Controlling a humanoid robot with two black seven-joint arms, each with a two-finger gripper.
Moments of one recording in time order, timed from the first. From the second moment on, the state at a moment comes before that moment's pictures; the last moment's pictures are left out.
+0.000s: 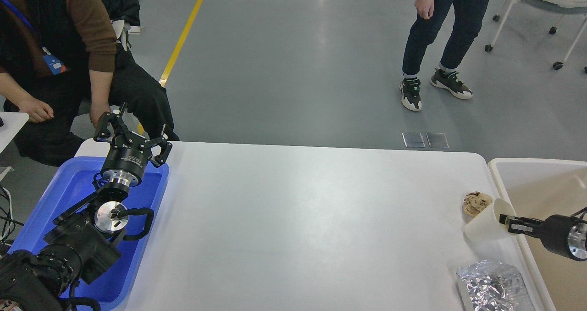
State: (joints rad) left arm -0.71 0.21 -0.75 -0.21 -0.11 -0.63 -0.56; right arm 0.89 -0.70 -0.66 0.60 -0.79 -0.17 0.61
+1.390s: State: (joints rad) left arm -0.71 0.21 -0.75 -0.21 -0.11 -0.63 -0.56; right arm 1.48 -1.09 -0.59 1.13 -0.55 -0.03 0.72
